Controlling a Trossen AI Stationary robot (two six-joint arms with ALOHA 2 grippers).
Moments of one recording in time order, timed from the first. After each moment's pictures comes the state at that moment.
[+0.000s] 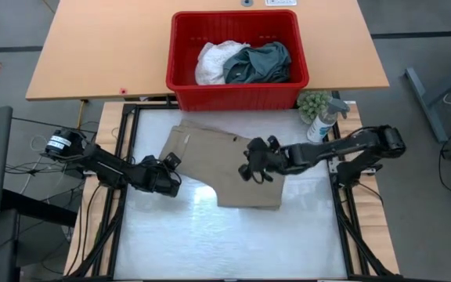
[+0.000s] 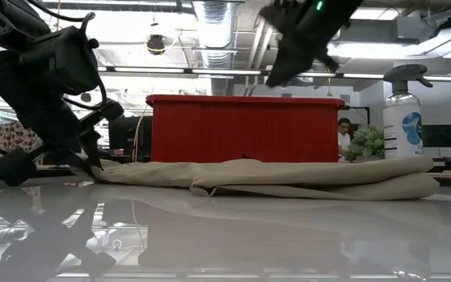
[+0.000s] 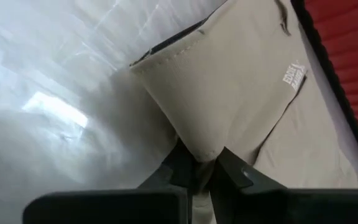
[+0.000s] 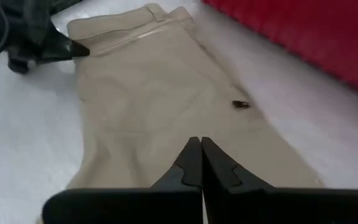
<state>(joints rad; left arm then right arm) -0.20 1.42 0.43 -0.38 -0.86 -2.40 0.10 1.49 1.09 -0.39 0.58 0.65</state>
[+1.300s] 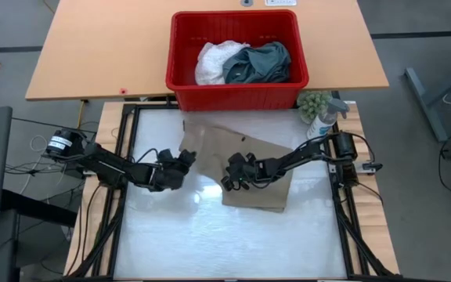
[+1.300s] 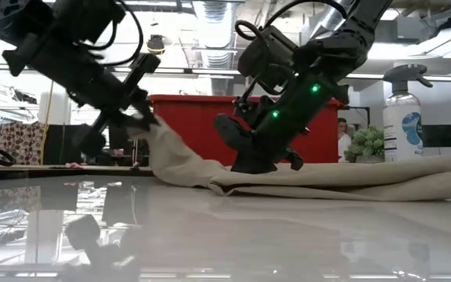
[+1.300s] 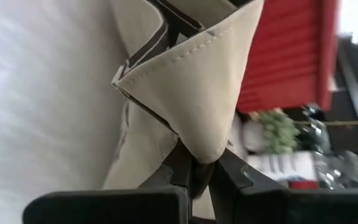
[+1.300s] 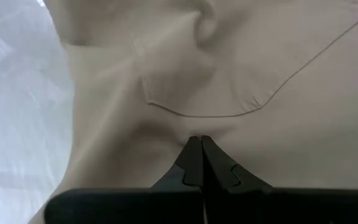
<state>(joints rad) -0.18 1.42 0.47 0.35 -1.01 -1.79 0.04 1.98 1.01 0.11 0.40 0.71</state>
